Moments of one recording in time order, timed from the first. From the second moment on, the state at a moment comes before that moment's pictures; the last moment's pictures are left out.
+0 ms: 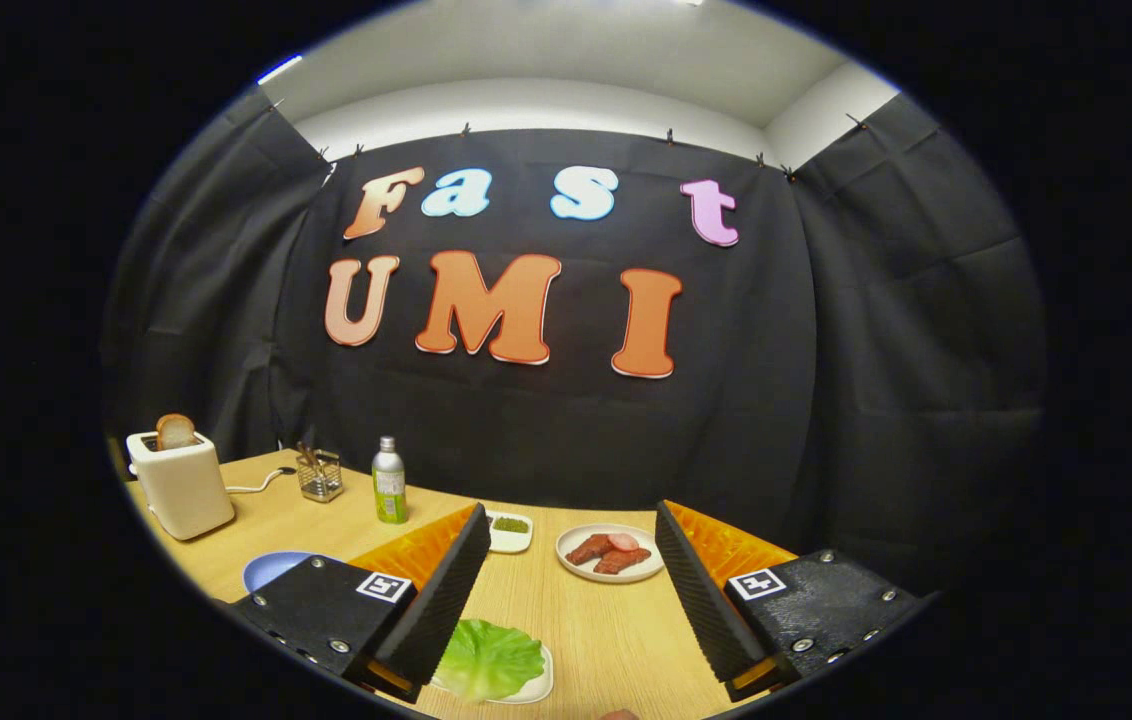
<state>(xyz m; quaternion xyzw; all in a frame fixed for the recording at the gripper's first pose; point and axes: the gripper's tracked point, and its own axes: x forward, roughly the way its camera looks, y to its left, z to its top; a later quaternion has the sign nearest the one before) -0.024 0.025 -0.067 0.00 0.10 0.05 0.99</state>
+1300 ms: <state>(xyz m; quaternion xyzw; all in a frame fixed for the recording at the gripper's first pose) -0.057 0.108 -0.264 -0.05 0.51 0.18 0.84</state>
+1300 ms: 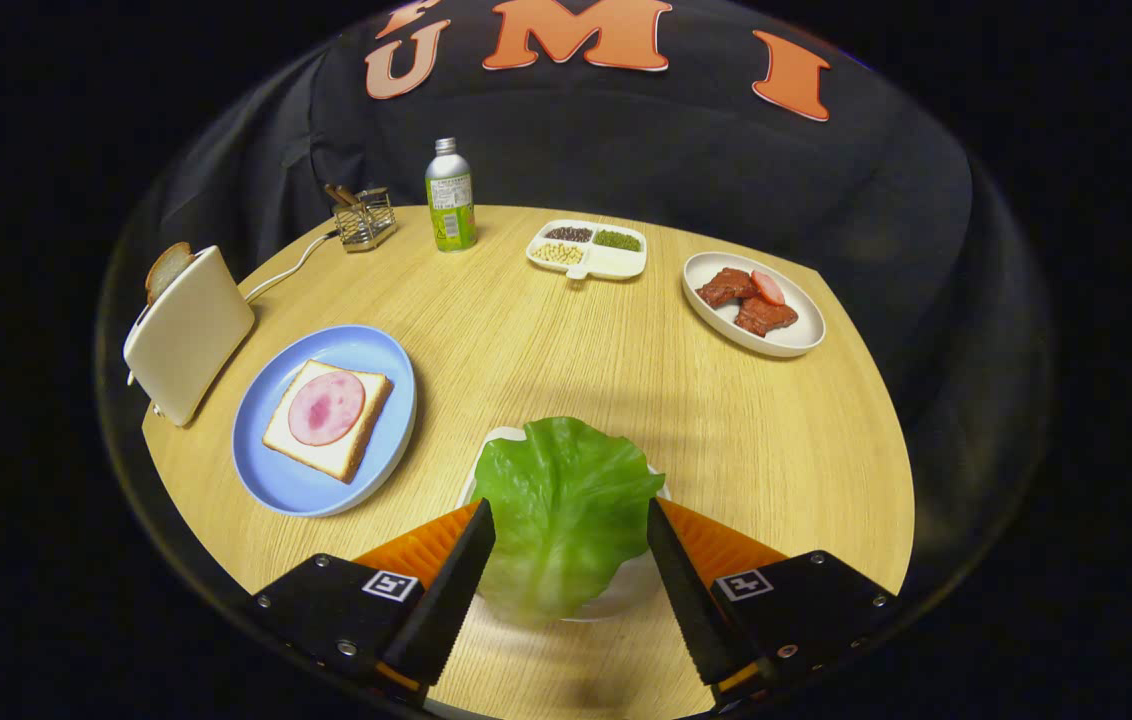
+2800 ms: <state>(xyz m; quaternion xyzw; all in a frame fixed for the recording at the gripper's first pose) -0.050 0.105 -0.315 0.02 0.60 0.10 0.79</state>
